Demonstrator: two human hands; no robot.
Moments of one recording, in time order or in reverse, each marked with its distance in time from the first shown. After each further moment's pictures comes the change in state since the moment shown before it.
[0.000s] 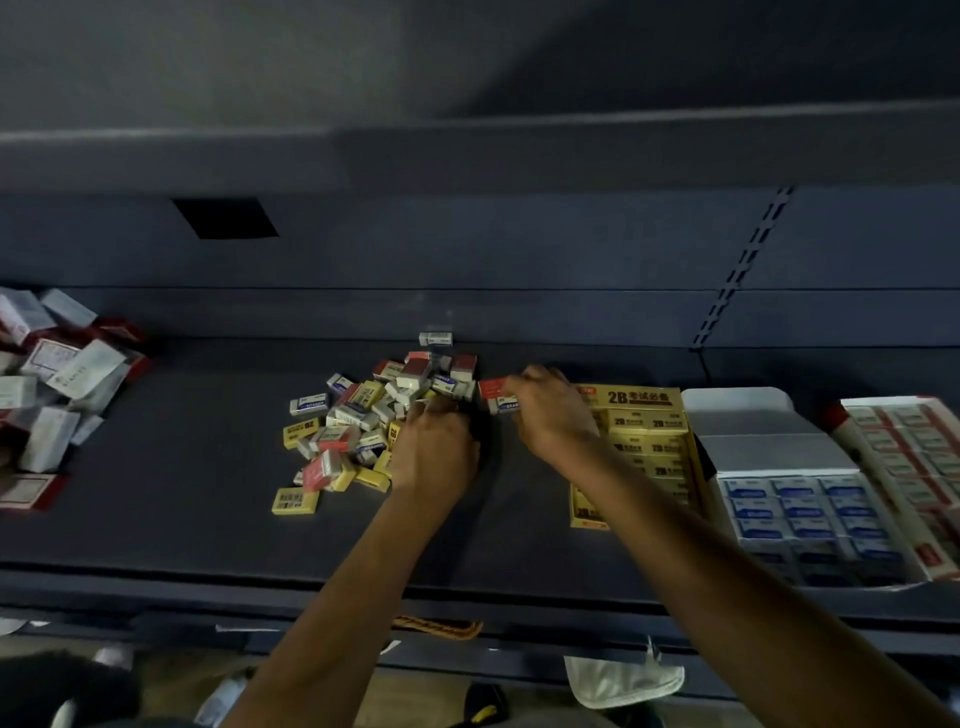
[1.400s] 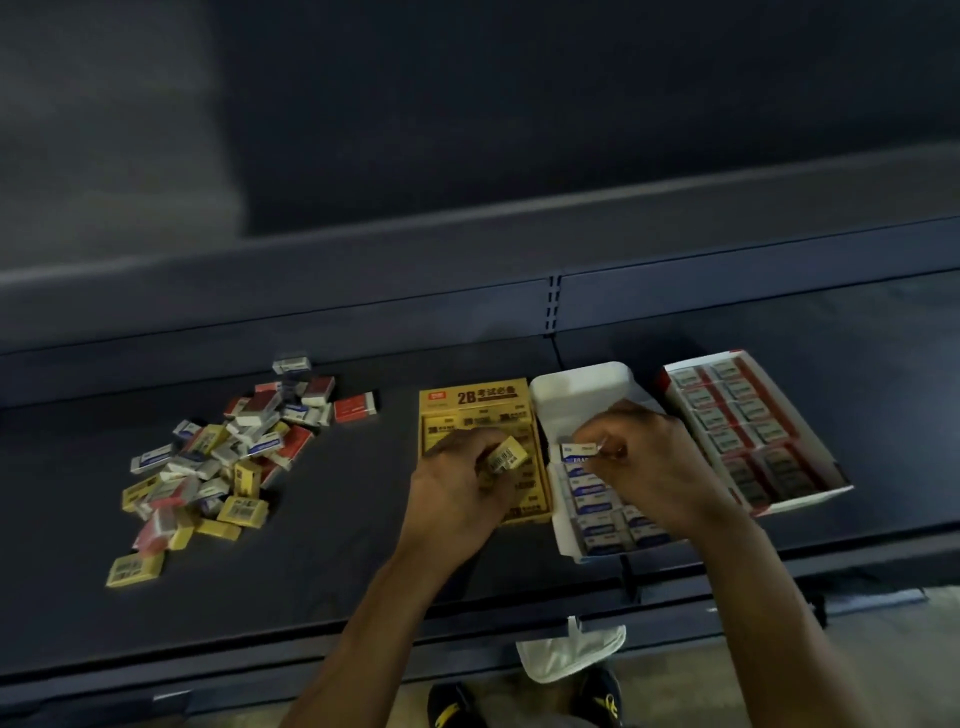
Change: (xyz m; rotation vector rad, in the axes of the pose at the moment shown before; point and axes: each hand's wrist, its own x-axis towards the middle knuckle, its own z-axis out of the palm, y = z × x) left_hand -0.036 0.152 0.000 -0.571 0.017 0.269; right_hand -0.157 0.155 -0.093 0.362 0.041 0.190
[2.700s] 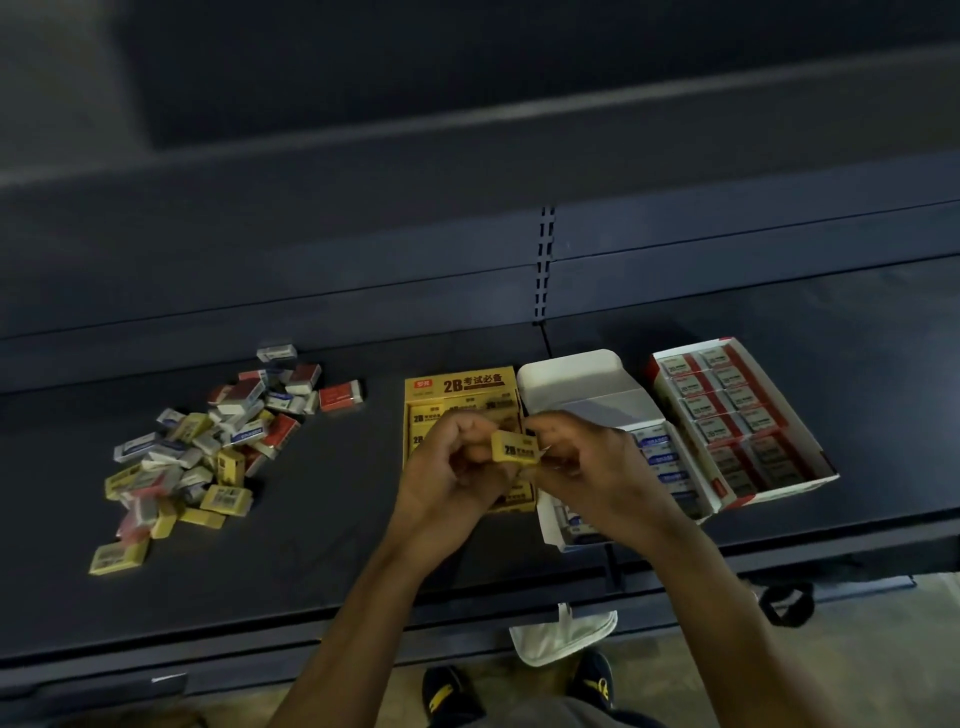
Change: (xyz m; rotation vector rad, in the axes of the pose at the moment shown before) left_hand -0.007 0.012 0.005 -0.678 -0.030 -0.187; right_hand -0.003 -0.006 0.030 0.309 -0.014 -0.099
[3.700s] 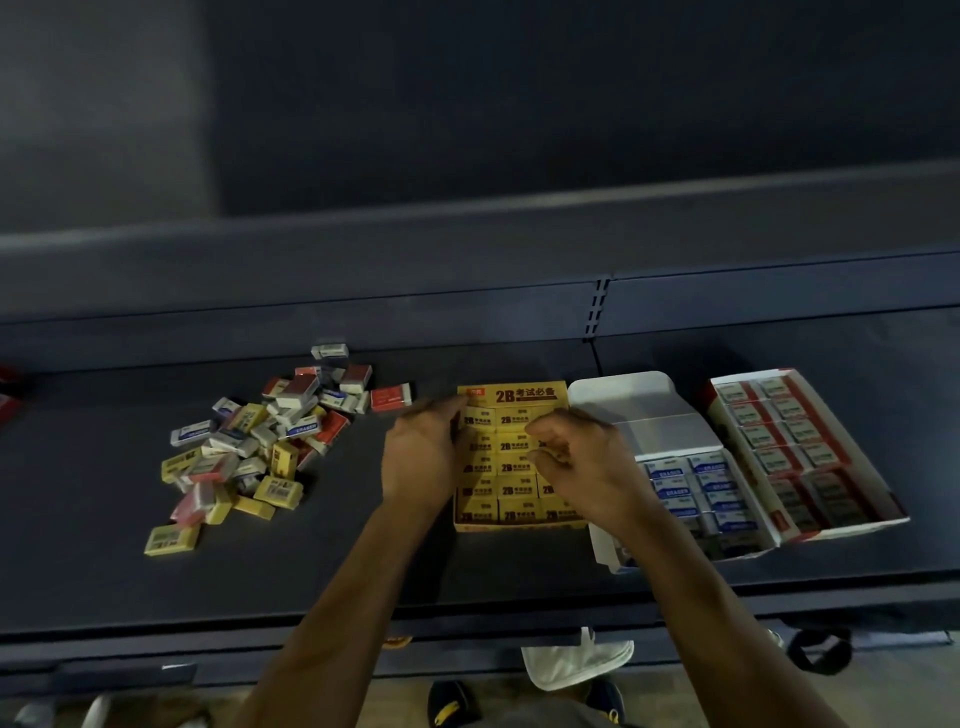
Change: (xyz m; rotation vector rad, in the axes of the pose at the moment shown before) left_hand 0.048 -0.044 -0.066 0.887 0.229 0.154; right_hand 0.045 -0.009 0.041 -0.223 -0.008 0.030
